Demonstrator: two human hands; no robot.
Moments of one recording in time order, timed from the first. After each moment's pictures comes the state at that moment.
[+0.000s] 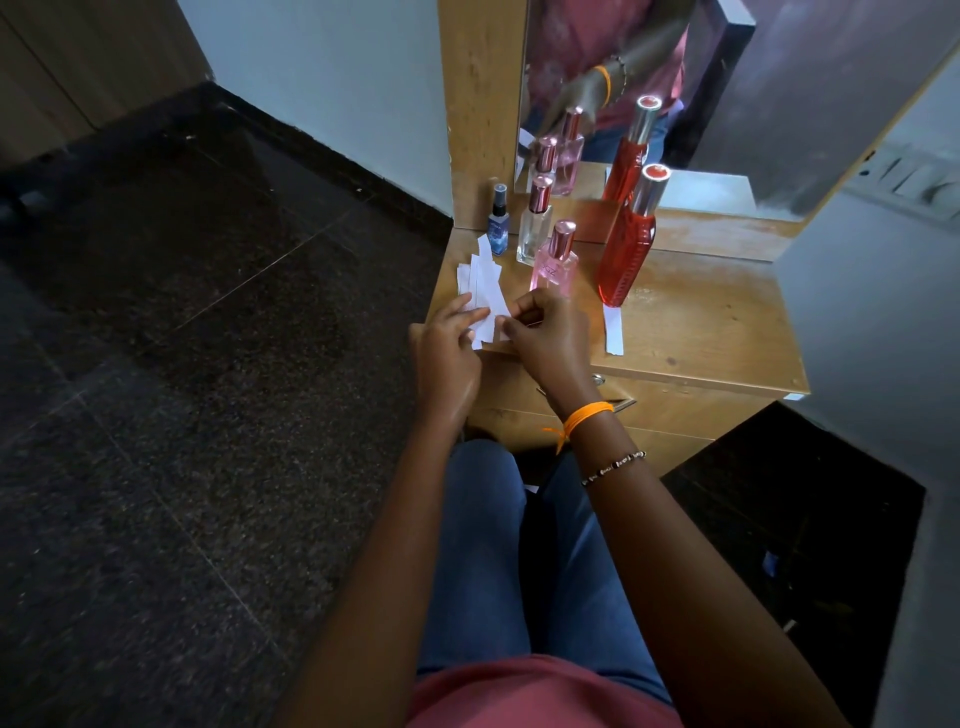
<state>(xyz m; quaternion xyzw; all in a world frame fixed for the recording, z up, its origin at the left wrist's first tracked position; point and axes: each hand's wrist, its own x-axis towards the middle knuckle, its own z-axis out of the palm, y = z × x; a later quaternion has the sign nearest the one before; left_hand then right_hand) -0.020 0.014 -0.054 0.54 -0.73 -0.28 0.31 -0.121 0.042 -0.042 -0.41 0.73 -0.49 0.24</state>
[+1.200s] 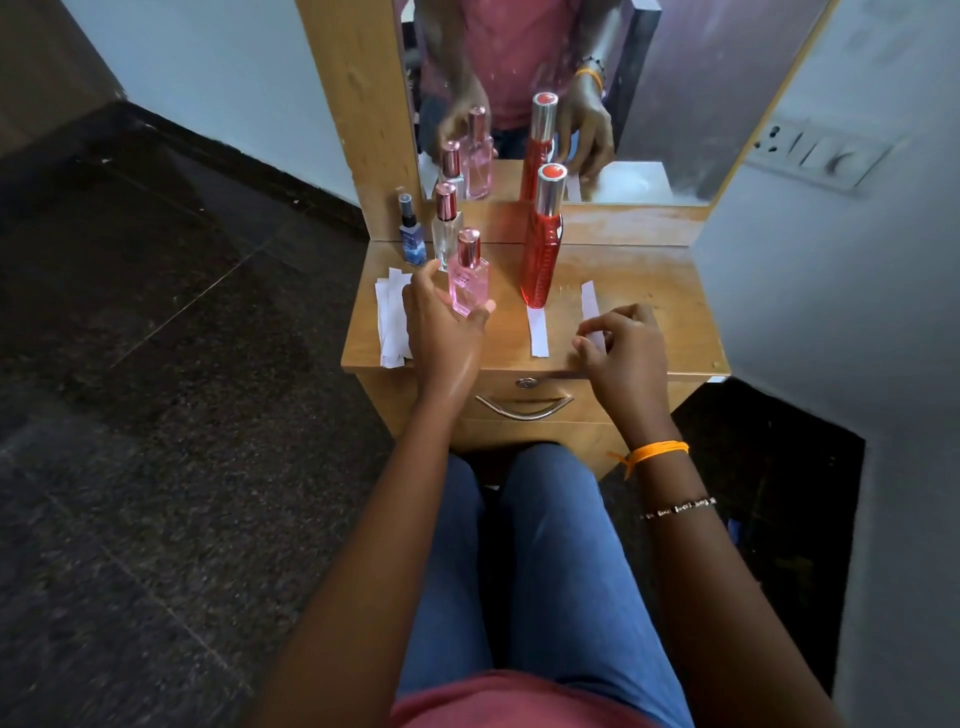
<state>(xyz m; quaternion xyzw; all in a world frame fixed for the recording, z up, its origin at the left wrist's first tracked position) -0.097 0.019 -0.029 0.53 -0.64 -0.41 0.38 -0.221 0.116 -0.045 -0.37 0.85 -0.37 0.07</state>
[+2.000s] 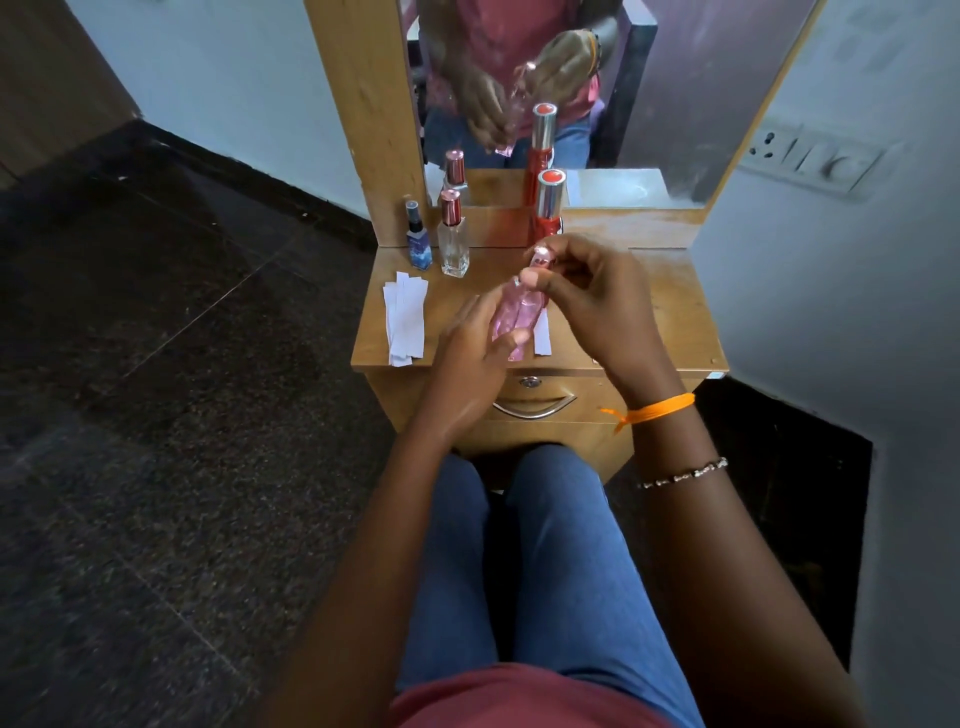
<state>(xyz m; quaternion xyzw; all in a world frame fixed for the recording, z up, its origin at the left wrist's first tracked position) -0.074 0.047 -0.017 0.32 -0.79 -0.44 0.29 -0.195 0.101 0.029 -0.47 0.67 -0.54 0.19</state>
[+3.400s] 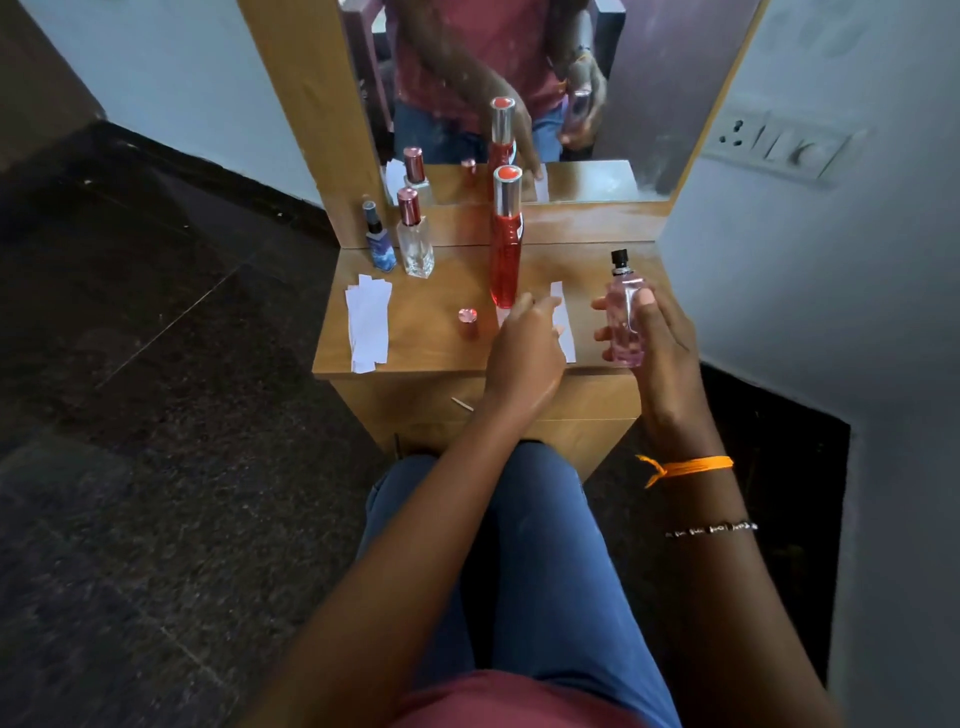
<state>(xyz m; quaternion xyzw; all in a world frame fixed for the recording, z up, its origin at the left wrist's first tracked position) -0.163 0.068 -0.039 0.38 -0.84 -0.31 0.24 -0.244 0.160 -0.022 -0.30 0.65 -0.65 0.24</state>
